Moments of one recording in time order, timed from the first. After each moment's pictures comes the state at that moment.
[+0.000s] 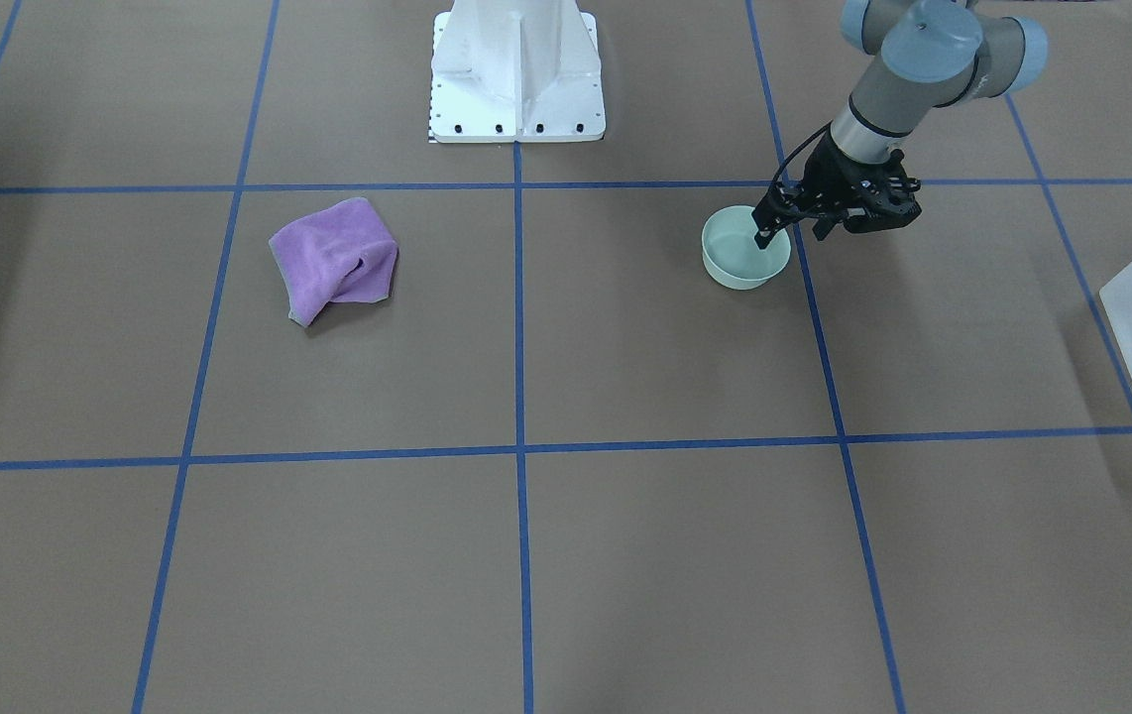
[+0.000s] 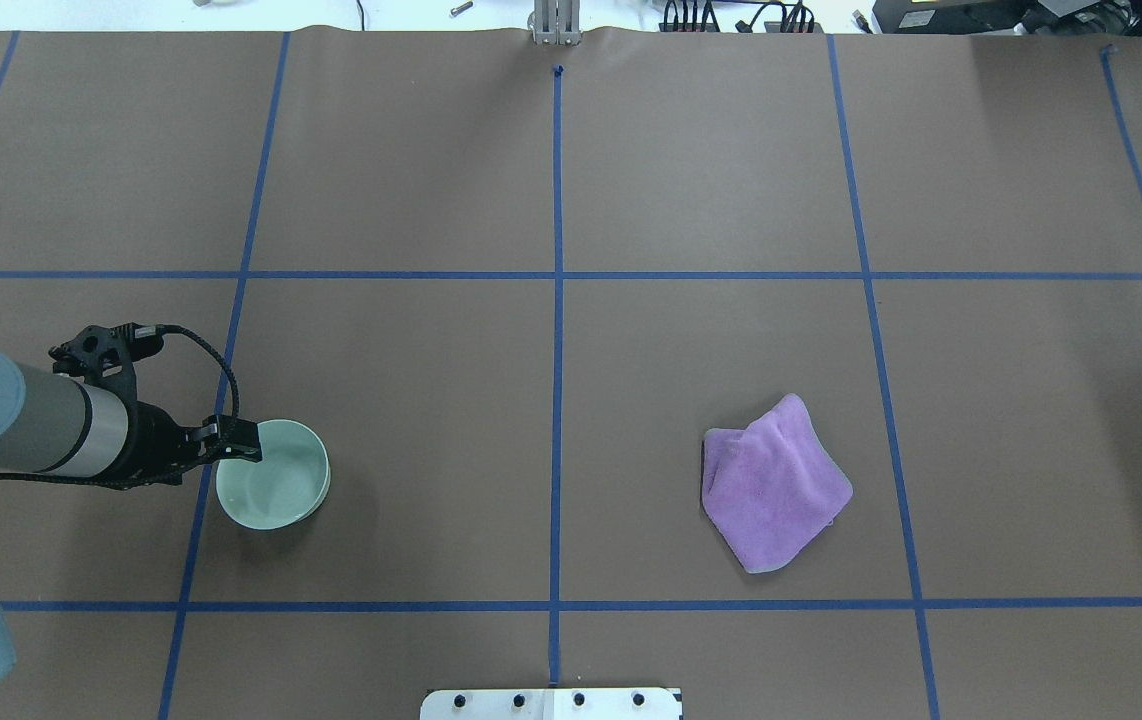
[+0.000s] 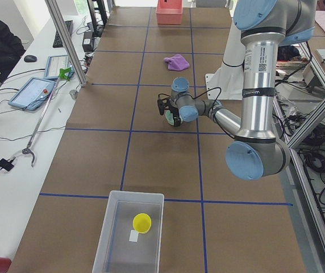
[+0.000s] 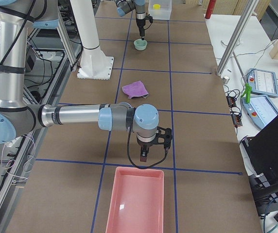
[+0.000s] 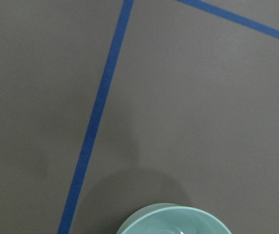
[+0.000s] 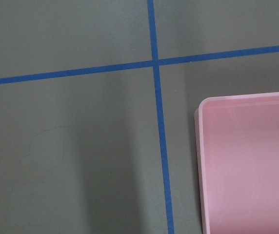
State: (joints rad) left arm -0.55 -1.55 -1.96 -2.11 -1.93 -1.47; right arm 1.61 -1.73 1.82 -1.67 2.42 0.07
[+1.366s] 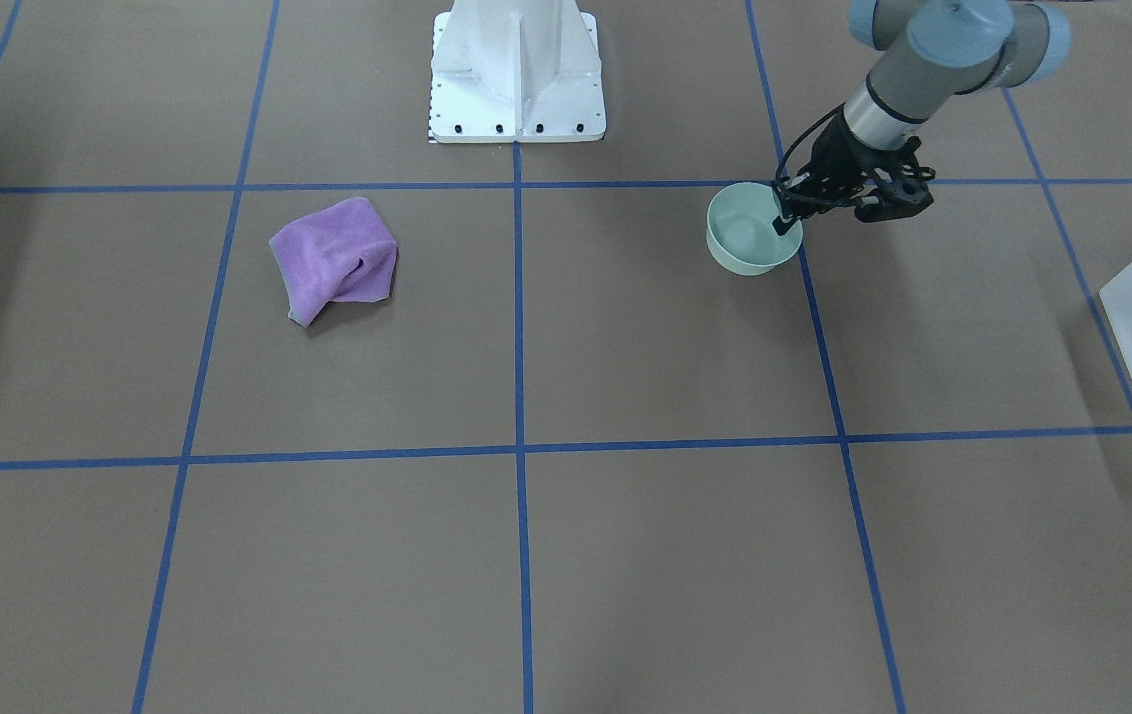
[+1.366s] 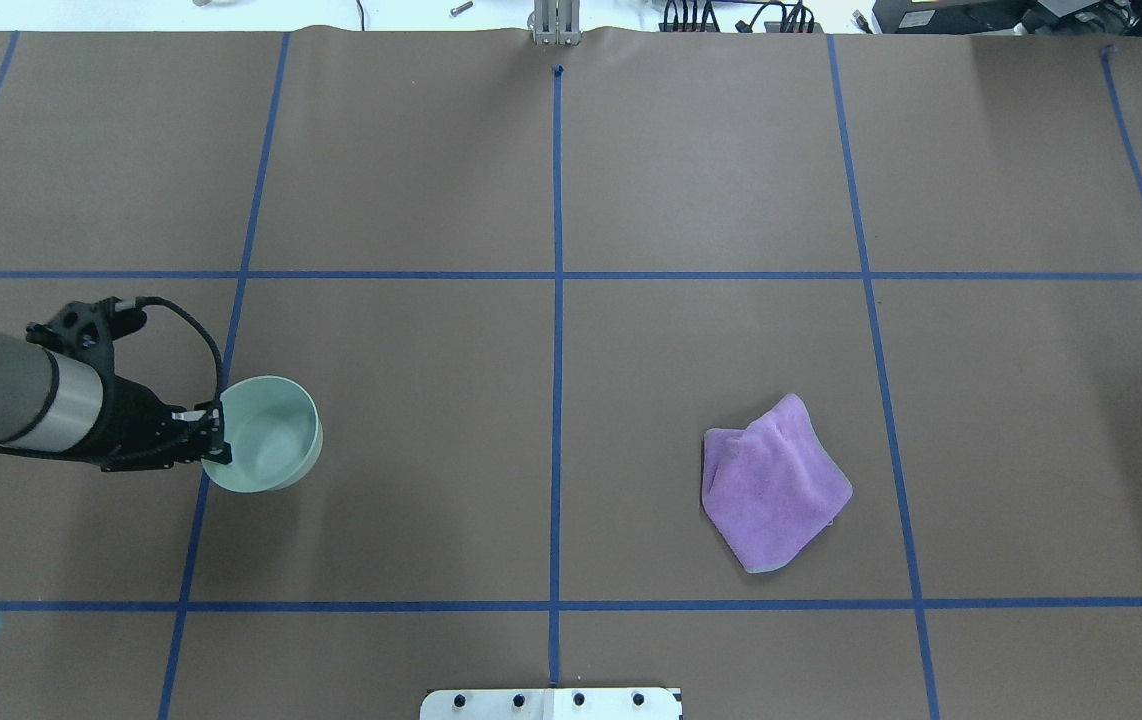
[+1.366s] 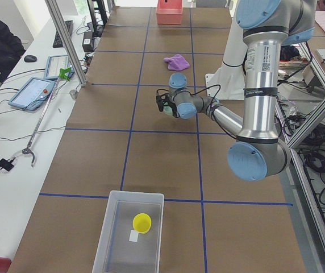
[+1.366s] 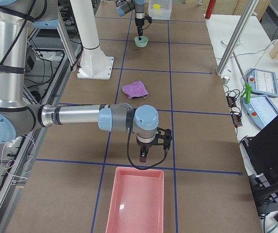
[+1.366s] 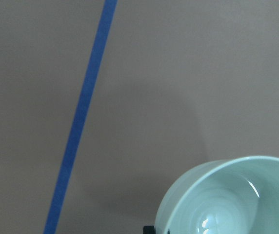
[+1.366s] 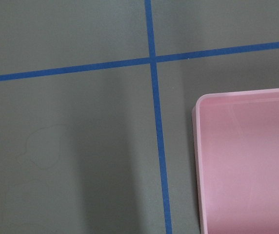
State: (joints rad) left arm -0.69 -1.55 -2.01 -2.10 -2.11 -1.46; right arm 1.61 -1.73 1.82 -1.67 2.42 0.07
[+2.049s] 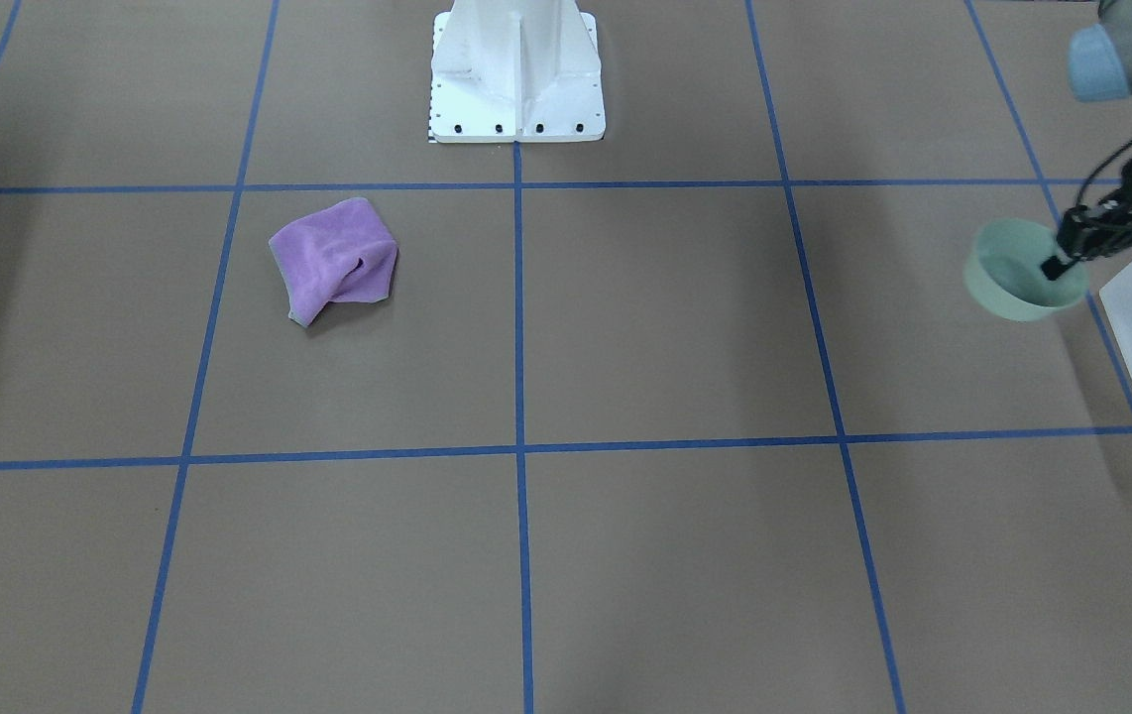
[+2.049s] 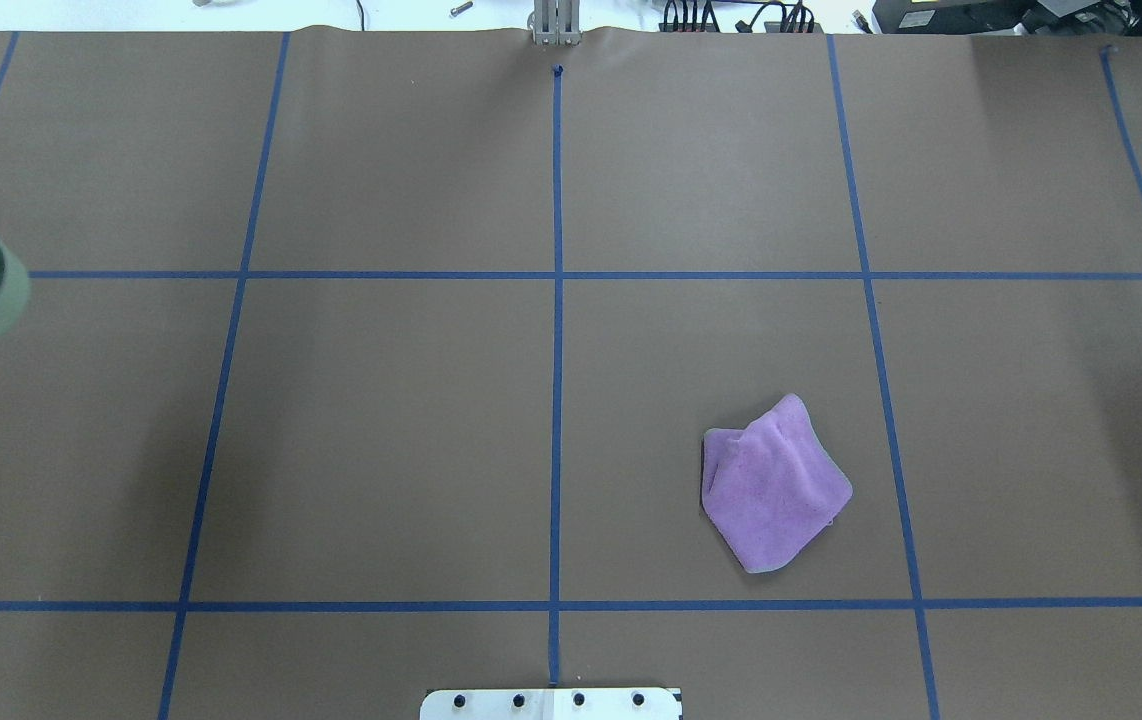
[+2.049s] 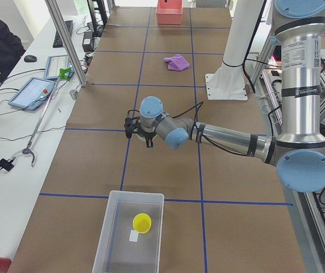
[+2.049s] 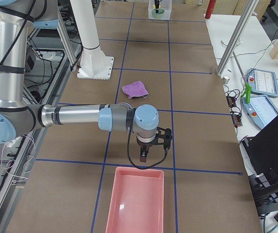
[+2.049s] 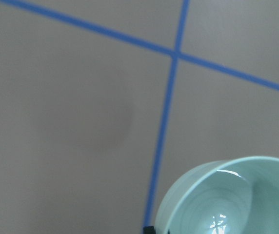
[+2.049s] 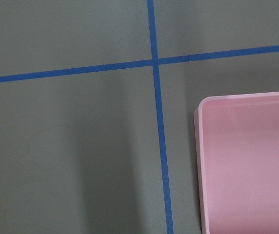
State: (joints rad) left arm -1.34 -1.48 -1.72 -2.09 -2.46 -0.70; right arm 1.61 -1.73 1.82 -1.67 2.42 0.07
